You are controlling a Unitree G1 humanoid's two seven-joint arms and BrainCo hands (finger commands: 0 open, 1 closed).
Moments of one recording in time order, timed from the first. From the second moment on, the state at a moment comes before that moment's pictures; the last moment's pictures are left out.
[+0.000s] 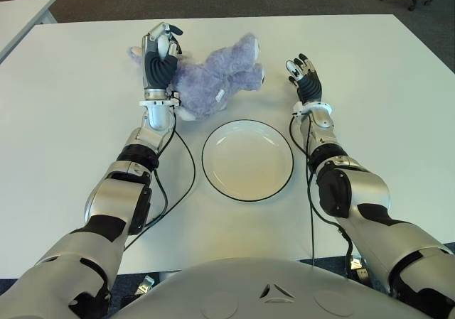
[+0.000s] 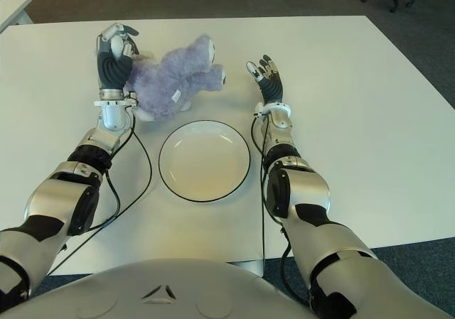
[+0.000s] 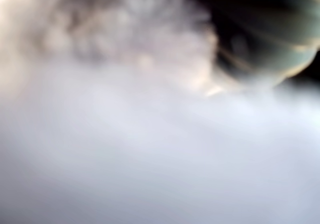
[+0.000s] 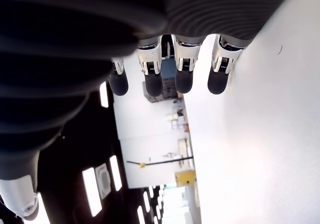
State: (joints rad) left arm -0.68 0.25 -0.06 0.98 0.35 -0.87 0.61; right arm -0.83 -0.12 -0.31 1.27 0.06 -0.43 0.08
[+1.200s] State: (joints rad) left arm -0.68 0.26 -0.06 0.86 0.41 -0.84 0.59; right arm -0.83 -0.12 -0.32 1.27 0.07 -0.43 0.08
